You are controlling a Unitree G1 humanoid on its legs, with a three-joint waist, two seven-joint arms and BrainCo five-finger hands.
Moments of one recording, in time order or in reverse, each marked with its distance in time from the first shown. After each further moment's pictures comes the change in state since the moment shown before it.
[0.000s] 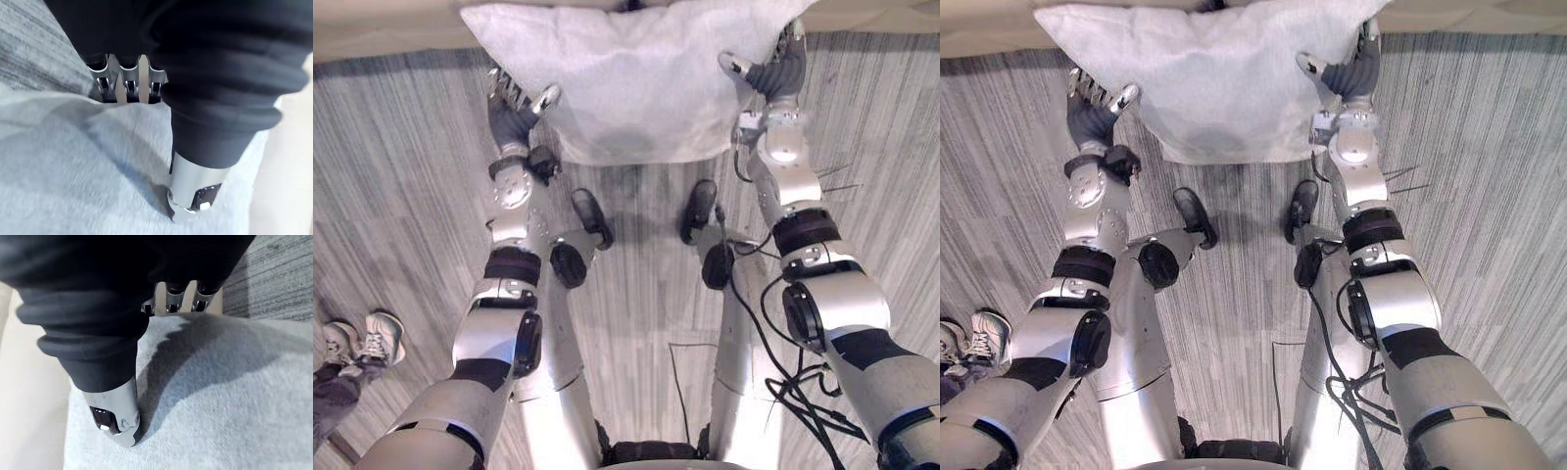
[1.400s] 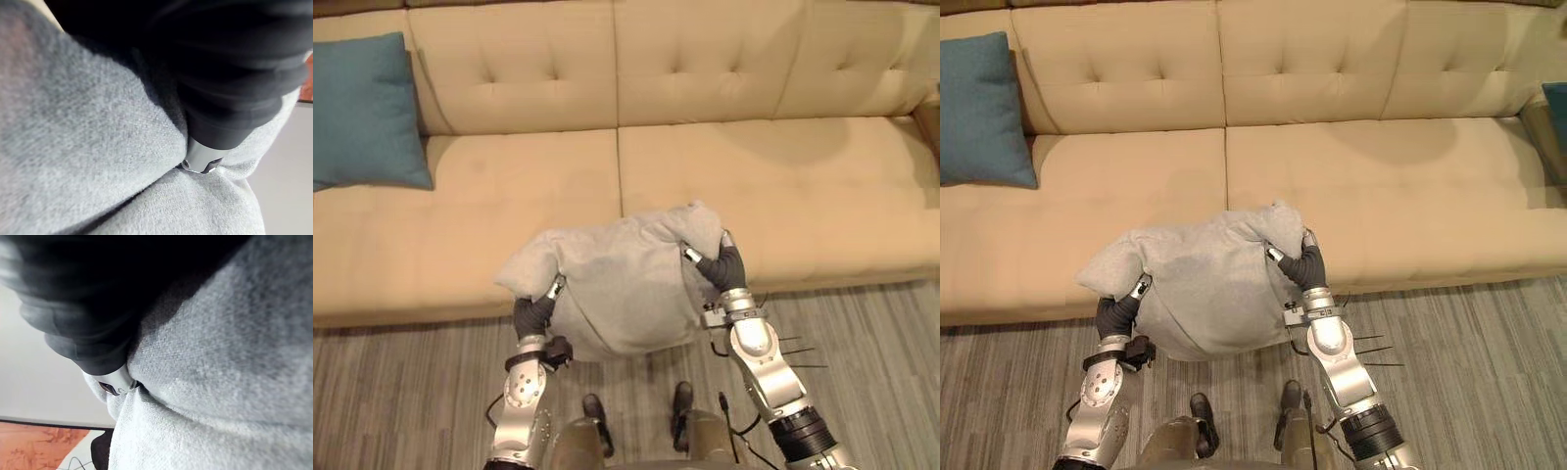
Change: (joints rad) left arm 1.162 -0.103 -0.222 -0.686 0.104 -0.057 0.021; right arm 1.102 0.074 0.241 -0.836 -0.138 -0.038 0.165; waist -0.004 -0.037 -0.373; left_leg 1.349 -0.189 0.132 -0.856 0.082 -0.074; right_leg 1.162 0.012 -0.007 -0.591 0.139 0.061
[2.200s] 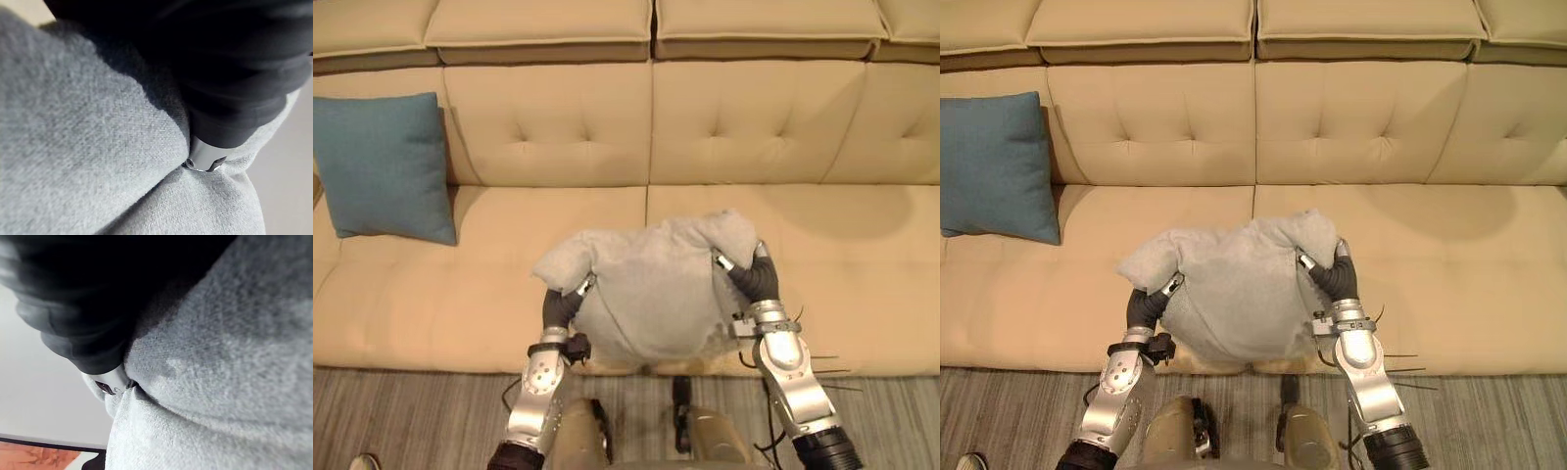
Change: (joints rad) left arm -0.123 0.010 -0.075 0.092 0.060 0.031 -0.088; right arm 0.098 -0.057 -0.127 -0.062 0.015 -0.033 0.021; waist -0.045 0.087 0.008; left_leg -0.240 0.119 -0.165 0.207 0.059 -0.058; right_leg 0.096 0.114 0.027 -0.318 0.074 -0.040
